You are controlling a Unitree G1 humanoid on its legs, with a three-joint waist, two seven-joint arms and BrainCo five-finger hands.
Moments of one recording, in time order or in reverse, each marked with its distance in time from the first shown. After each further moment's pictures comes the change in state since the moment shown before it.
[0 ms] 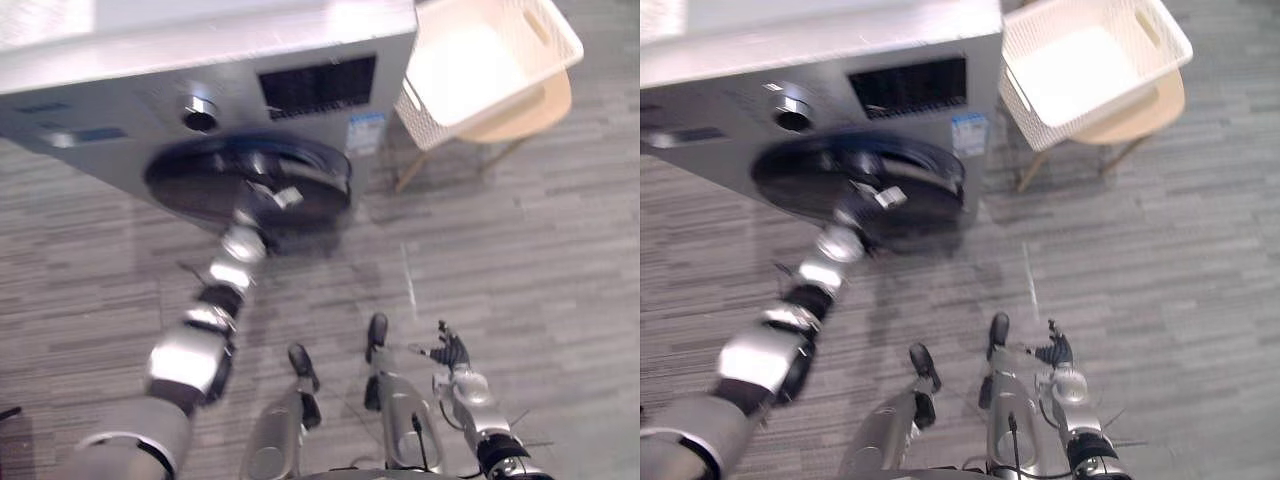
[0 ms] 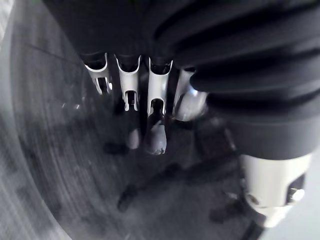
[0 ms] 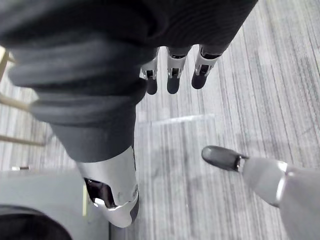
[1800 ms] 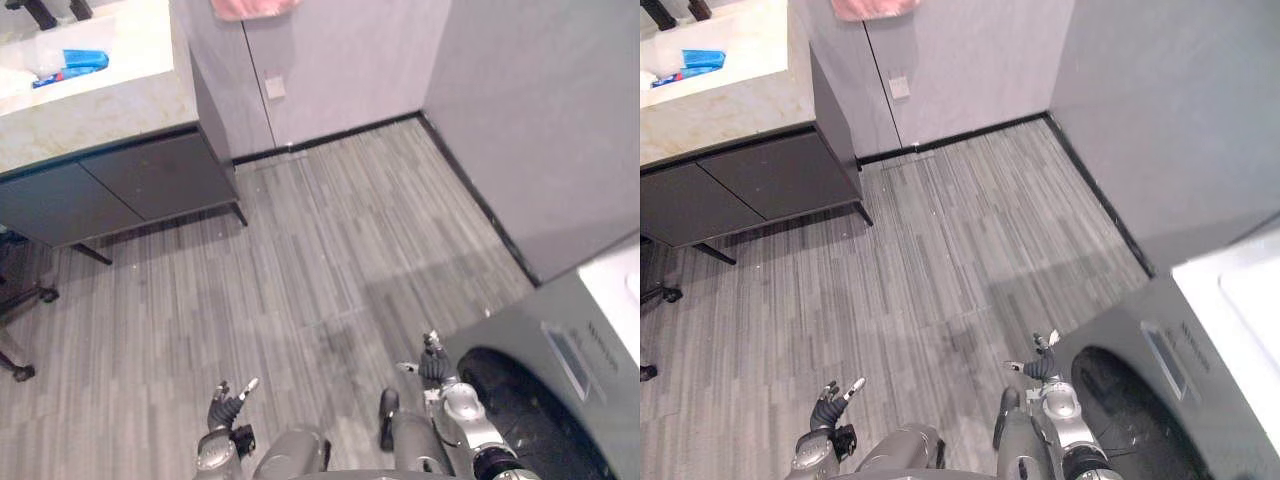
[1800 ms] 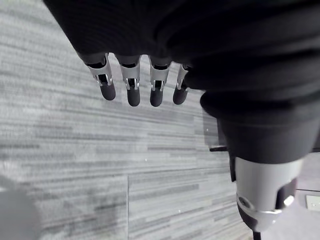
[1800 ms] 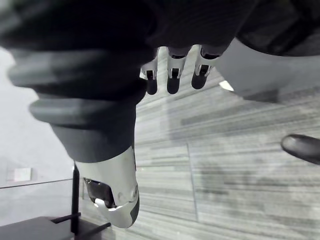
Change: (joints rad) left arm 1.088 -0.348 0.220 -0.243 -0.087 -0.109 -0.061; right arm 0.064 0.039 0.100 0.130 -0.061 0.024 0.024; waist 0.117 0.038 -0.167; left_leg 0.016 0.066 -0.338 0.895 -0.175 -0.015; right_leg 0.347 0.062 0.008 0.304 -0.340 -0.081
